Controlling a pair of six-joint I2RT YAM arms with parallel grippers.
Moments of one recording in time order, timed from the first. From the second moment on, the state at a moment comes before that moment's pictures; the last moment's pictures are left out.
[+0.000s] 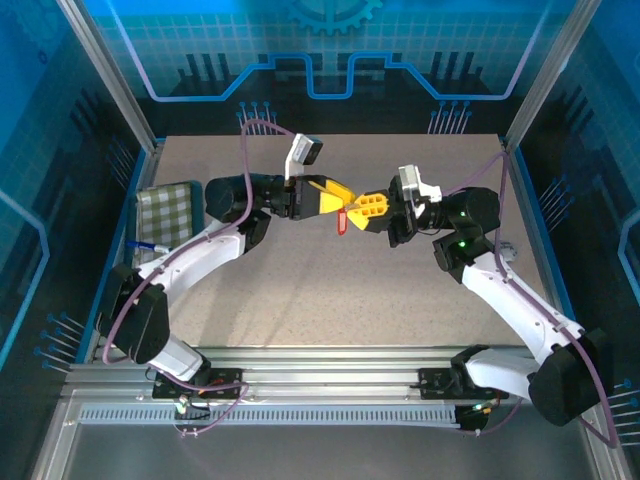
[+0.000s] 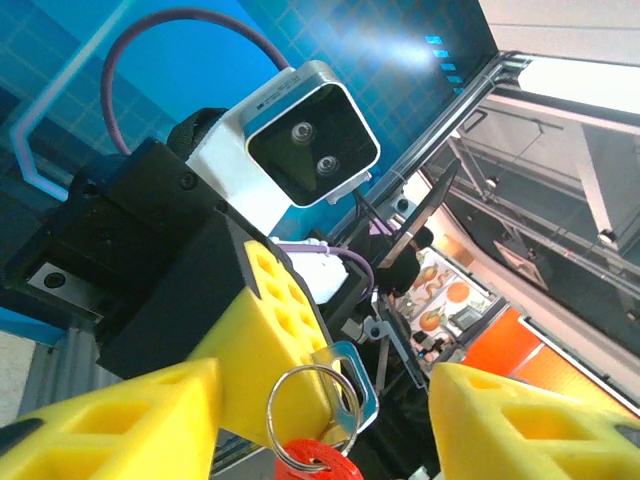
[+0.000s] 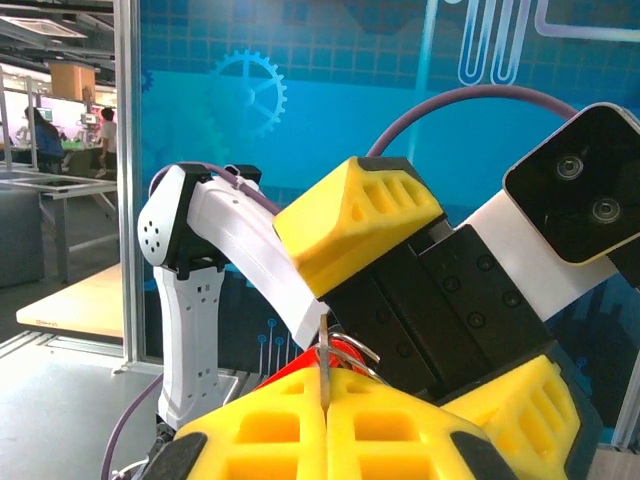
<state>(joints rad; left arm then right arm) -0.52 1.53 1.16 1.27 1.21 -1.61 0.42 1.16 0.93 0.80 -1.17 0.41</state>
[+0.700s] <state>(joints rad) -0.49 1.54 1.16 1.27 1.22 -1.63 0.41 1.11 0.92 0.68 -1.12 0.29</state>
